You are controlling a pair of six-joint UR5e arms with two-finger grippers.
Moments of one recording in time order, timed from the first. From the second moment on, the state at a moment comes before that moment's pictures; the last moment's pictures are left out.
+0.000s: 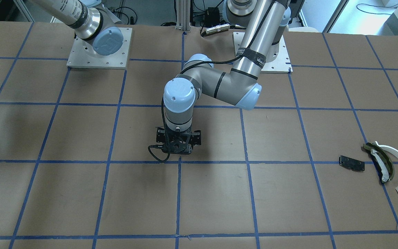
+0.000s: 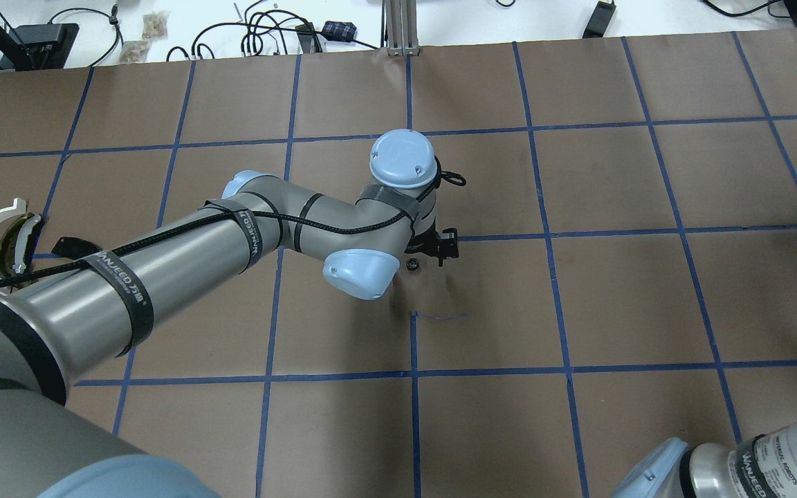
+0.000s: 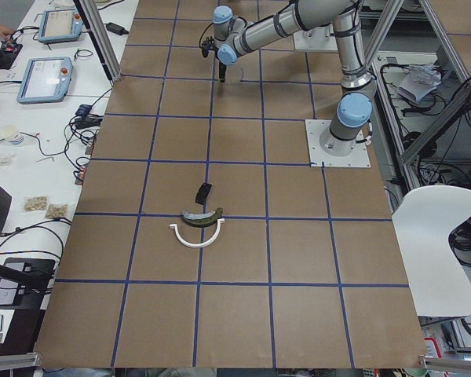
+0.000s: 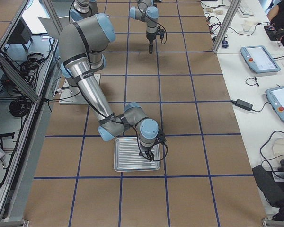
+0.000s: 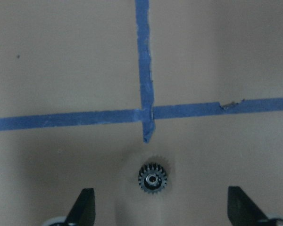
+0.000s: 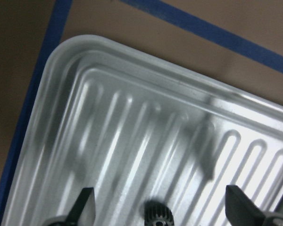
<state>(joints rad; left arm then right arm) -2.00 -2.10 -1.75 -0.86 1.56 -0.37 0.58 -1.02 1.70 -2.26 -1.63 -1.39</state>
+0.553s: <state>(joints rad) -2.00 -2.12 -1.75 -0.85 1.56 -0.37 0.58 -1.02 1.70 -2.26 -1.64 -1.41</state>
